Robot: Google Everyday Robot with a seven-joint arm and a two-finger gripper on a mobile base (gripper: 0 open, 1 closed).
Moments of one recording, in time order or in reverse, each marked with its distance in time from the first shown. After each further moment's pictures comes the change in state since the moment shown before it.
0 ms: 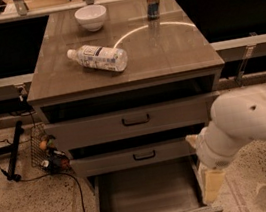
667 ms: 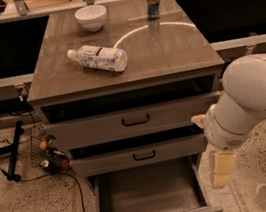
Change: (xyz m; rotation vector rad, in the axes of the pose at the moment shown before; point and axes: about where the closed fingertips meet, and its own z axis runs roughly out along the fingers) arm -0.006 -0.011 -0.076 0.034 0.020 -0.001
